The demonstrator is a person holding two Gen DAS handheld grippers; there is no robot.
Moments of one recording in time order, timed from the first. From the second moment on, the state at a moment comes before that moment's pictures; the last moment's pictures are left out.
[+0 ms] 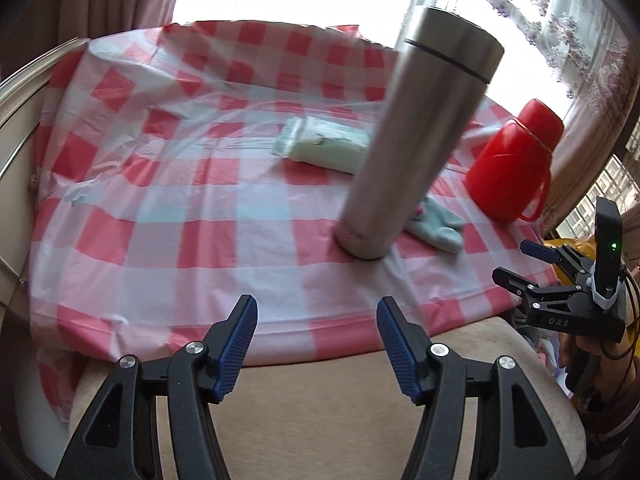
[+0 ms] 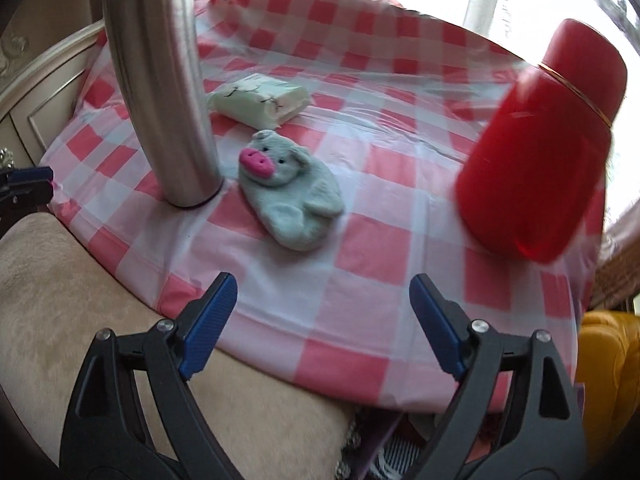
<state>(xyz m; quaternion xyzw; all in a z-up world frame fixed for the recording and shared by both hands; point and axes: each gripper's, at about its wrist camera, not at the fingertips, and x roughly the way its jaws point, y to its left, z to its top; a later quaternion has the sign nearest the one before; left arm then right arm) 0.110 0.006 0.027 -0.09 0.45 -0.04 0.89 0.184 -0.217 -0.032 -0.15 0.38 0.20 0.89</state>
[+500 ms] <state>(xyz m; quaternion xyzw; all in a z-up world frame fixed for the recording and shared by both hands) 0.152 0.059 0.012 -0.08 0.46 -0.02 0.88 0.251 -0.169 -0.060 -0.20 0.41 0.25 0.86</state>
